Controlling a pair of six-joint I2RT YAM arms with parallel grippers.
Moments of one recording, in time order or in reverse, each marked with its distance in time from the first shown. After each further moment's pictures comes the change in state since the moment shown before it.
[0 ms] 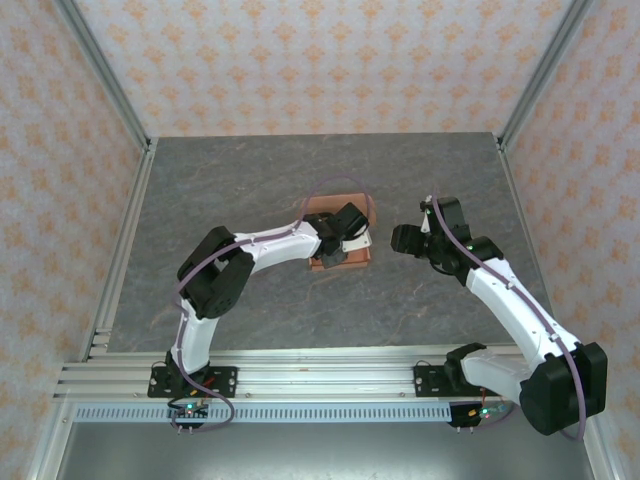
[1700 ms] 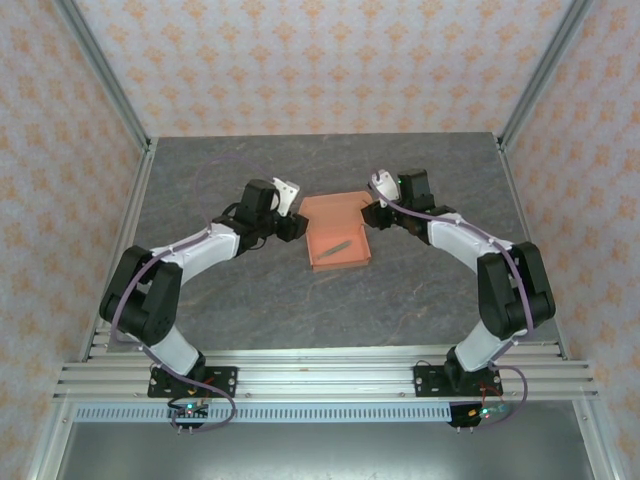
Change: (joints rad) left arm 0.400 -0.400 -0.487 0.540 0.482 -0.475; right arm -0.007 0.540 0.163 0.507 -0.285 -0.612
